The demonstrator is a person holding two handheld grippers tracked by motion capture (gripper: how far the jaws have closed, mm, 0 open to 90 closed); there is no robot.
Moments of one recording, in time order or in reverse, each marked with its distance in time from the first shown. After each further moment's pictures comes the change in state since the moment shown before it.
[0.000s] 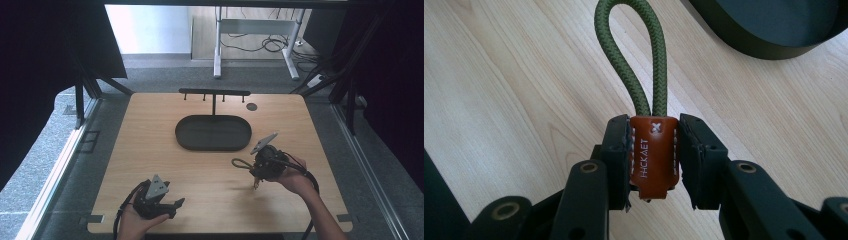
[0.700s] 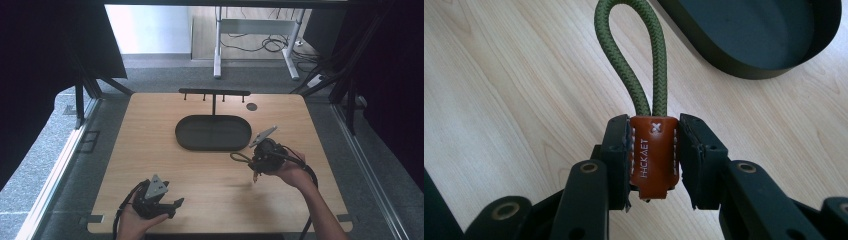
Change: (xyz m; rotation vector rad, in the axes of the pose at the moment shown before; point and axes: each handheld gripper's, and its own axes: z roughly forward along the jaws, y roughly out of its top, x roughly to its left) left arm 0.002 -0.001 -0.001 0.000 0.002 -0.002; right arm -0.007 0.015 -0.007 -0.026 -0.014 -0.001
